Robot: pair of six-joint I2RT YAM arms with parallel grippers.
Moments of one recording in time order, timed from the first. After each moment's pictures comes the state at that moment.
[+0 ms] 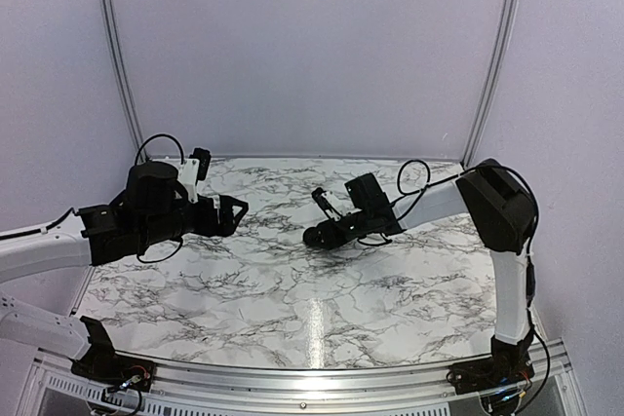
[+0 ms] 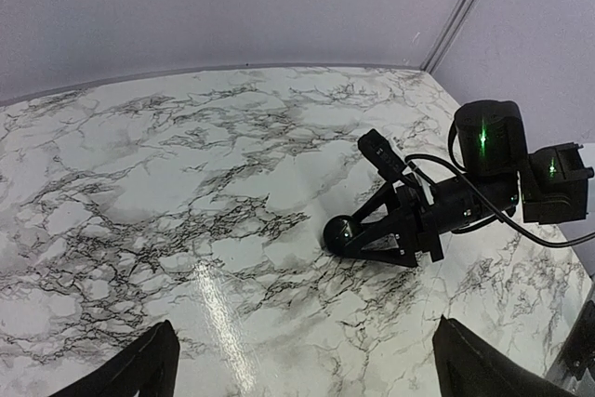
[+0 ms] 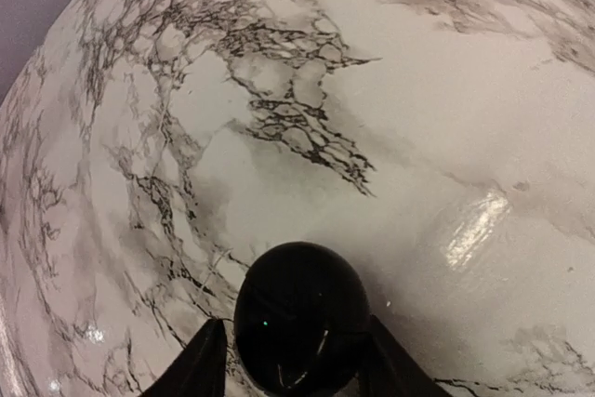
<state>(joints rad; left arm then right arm) -0.80 1.12 0.77 -0.08 -0.18 -0.40 0.64 2.13 1.26 0.09 -0.45 0.15</state>
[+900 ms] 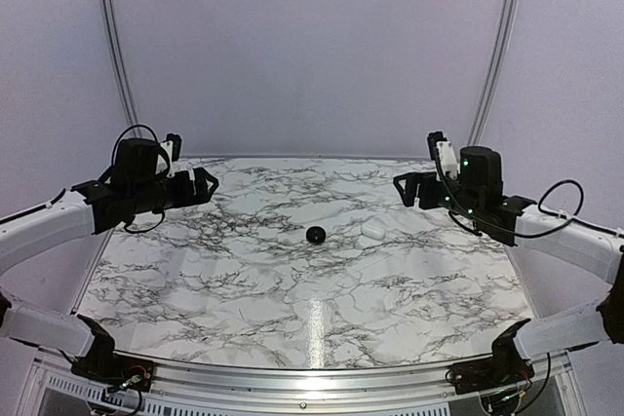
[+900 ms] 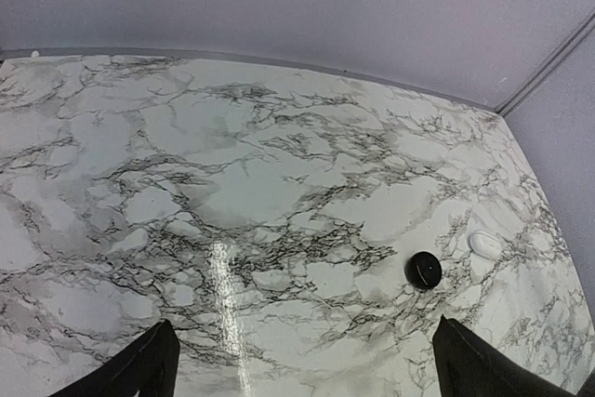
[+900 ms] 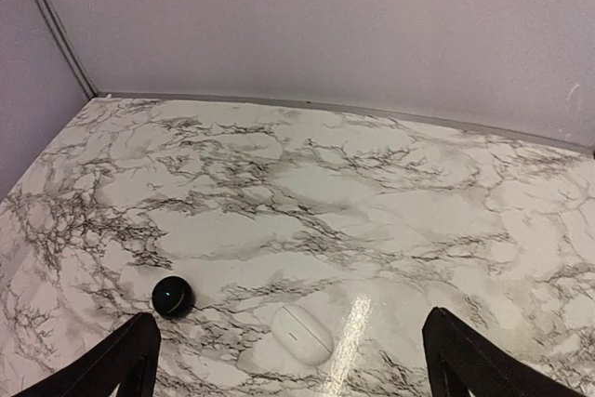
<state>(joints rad) -0.50 1.21 0.87 -0.17 -0.02 -0.44 0.46 1.24 0.82 0.06 -0.02 0.19</state>
